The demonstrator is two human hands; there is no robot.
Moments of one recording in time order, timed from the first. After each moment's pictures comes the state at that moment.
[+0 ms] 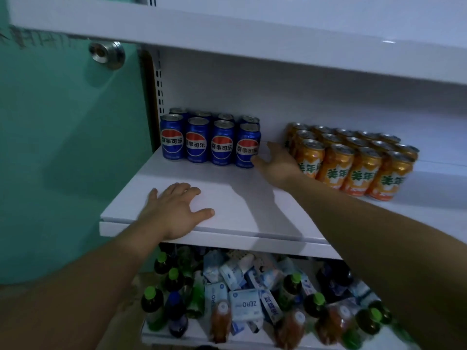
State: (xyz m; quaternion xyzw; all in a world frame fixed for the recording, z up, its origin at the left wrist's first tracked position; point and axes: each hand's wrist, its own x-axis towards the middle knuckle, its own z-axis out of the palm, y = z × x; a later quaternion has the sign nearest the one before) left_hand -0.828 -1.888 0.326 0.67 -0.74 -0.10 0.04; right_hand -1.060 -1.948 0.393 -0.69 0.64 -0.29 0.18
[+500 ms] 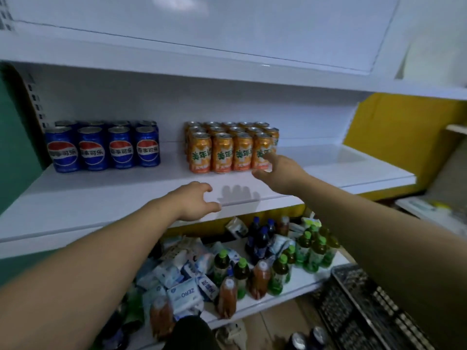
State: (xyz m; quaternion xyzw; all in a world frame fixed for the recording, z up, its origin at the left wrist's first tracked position) left_hand -1.018 -1.844 0.366 0.49 -0.85 -0.20 0.04; right_hand -1.225 -1.765 0.421 -0.61 0.77 -0.19 0.07
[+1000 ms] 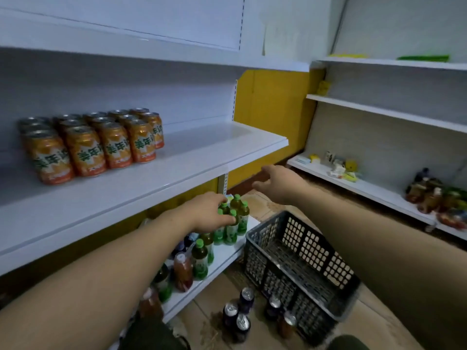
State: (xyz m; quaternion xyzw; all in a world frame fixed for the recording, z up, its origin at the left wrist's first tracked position) left_hand -1.231 -1.732 0.338 0.23 -0.95 -0.22 -0.02; right_hand -1.380 -1.599 0.382 -0.41 0.90 -0.14 0.04
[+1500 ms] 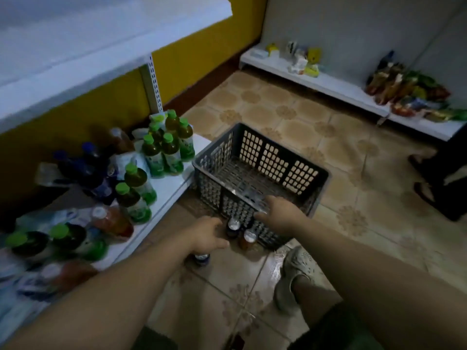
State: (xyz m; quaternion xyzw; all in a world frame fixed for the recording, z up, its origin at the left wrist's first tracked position) left_hand -1.361 -1.650 0.077 0.16 -0.89 -0.30 -0.31; right_hand -1.472 -1.477 0.114 -0.21 0.93 -0.05 0.30
